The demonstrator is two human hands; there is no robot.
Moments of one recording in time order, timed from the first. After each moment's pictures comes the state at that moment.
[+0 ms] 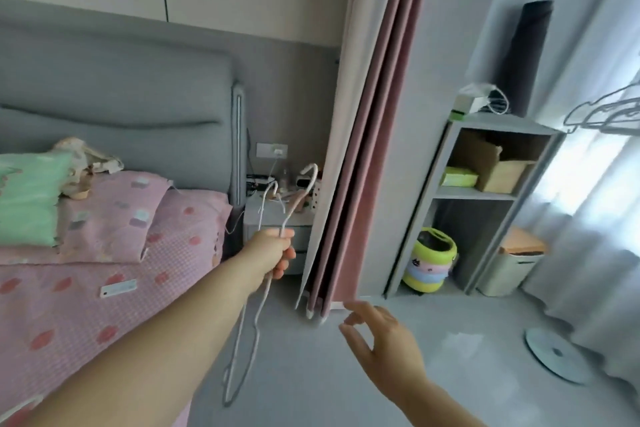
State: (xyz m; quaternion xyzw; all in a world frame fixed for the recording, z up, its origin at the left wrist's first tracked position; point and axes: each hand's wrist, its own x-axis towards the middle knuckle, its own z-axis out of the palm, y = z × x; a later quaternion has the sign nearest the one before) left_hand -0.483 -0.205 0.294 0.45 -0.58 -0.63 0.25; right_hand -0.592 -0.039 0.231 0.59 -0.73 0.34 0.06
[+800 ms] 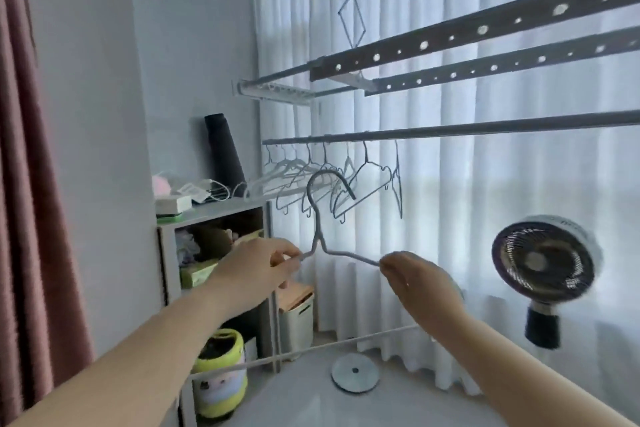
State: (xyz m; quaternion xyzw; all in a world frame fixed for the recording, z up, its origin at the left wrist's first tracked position) left_hand -0.794 0.114 0.467 -0.06 -0.94 -0.28 0.20; right_hand -0.859 0.327 0.422 0.22 -0.89 0.25 0.30
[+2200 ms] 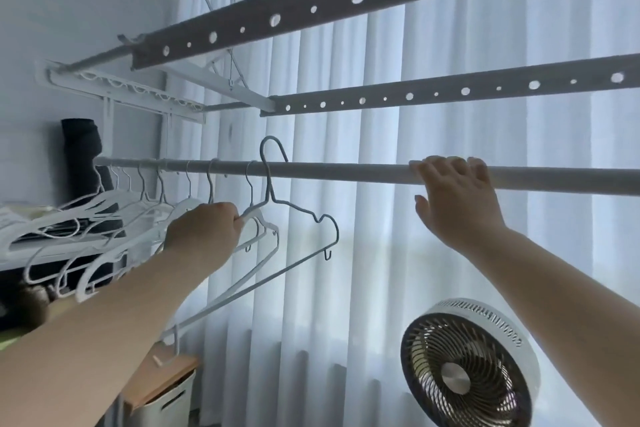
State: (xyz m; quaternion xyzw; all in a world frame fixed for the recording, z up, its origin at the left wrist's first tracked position) left_hand -1.192 0.329 0.537 0.07 -0.92 -0.07 0.38; right_hand -1.193 0.604 0.574 0.09 -0.88 -0.04 0.46
